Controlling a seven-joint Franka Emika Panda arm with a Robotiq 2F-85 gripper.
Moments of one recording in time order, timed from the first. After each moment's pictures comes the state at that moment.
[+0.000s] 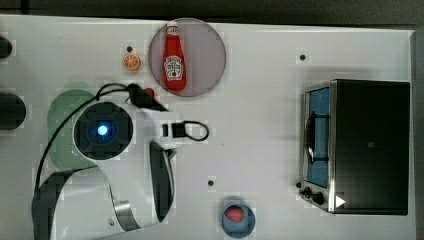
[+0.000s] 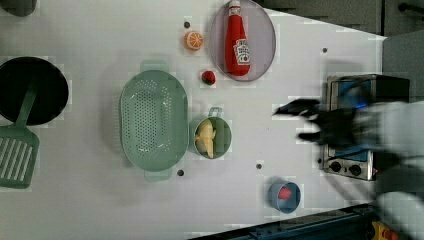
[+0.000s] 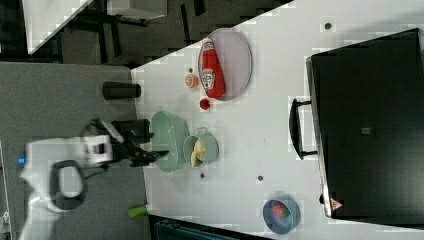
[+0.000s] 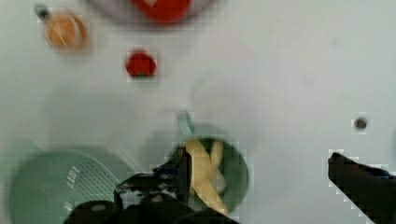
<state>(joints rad) 0.08 -0.10 0.19 -2.15 0.06 0.49 0.17</state>
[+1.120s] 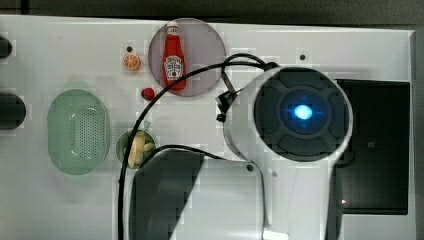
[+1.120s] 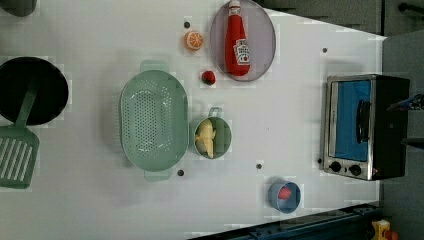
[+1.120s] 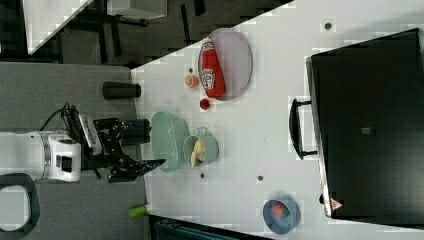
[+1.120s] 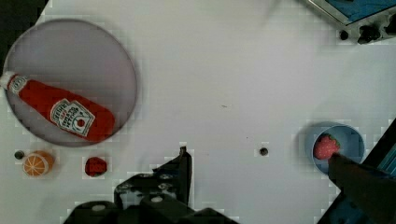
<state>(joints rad) 0.01 -0.17 -0.08 -1.91 -0.01 0.12 0.16</state>
